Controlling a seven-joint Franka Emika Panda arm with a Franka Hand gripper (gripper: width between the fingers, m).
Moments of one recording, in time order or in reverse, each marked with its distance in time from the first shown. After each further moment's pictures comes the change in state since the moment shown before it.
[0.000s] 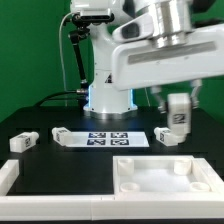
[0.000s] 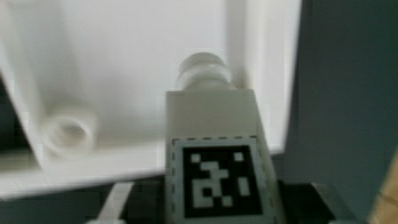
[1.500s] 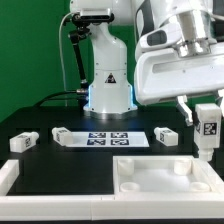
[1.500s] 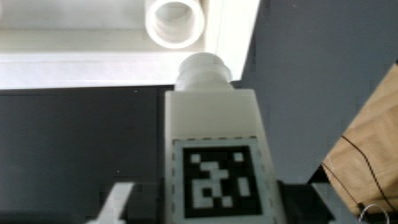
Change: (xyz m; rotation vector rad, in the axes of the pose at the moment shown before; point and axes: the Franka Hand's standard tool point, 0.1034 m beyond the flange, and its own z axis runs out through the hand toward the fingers) arm 0.029 -0.031 0.027 0.002 0.296 -0.183
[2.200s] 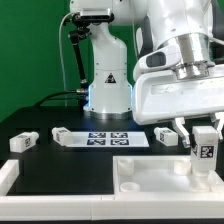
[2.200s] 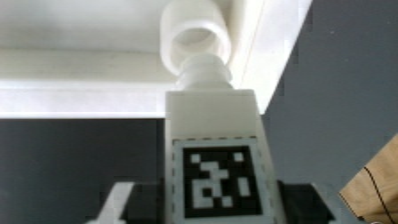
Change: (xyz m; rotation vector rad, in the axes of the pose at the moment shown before) arm -0.018 0.006 0.031 -0.006 -0.021 -0.019
